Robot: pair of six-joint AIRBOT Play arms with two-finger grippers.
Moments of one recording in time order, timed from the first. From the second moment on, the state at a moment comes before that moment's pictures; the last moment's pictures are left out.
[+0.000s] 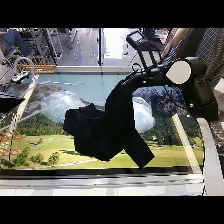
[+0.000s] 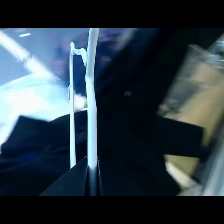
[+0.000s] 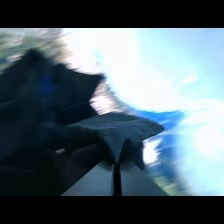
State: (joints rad) left arm 0.59 -1.30 1.42 0.26 -1.71 -0.33; right arm 0.39 -1.47 1.99 -1.41 1.20 1.21
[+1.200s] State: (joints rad) left arm 0.36 -1.63 1.42 -0.03 -1.84 -0.22; right arm 0.39 -1.48 1.99 -1.42 1.08 1.12
